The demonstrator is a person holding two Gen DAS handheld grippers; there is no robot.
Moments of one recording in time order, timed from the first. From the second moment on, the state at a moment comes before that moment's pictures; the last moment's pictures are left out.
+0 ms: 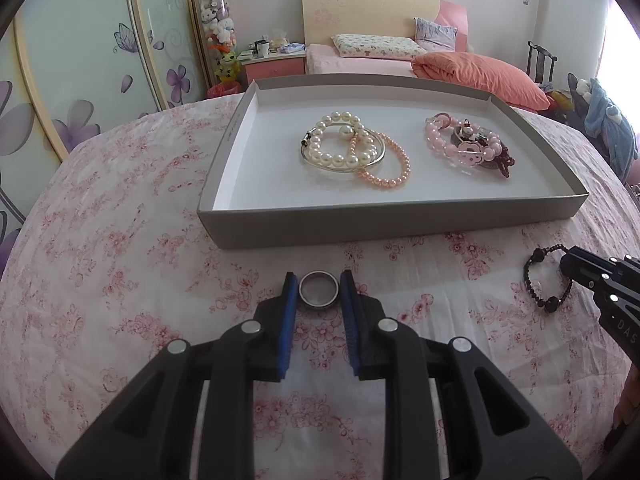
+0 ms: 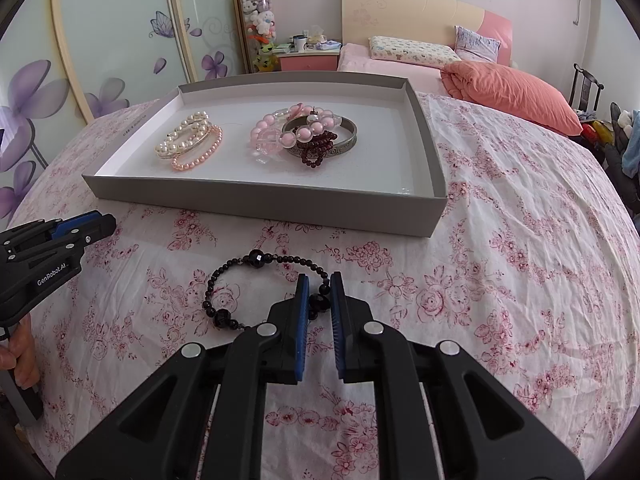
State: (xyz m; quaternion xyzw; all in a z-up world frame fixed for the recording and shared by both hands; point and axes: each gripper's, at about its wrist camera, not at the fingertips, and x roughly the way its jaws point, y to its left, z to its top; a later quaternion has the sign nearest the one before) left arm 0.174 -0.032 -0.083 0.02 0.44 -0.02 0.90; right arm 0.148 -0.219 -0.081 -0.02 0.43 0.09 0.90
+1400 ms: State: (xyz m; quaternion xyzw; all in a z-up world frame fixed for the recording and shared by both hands) left arm 0.120 -0.040 -0.003 0.03 0.26 -0.04 0.96; right arm 0.101 -0.215 0.010 0.06 0.24 0.12 0.96
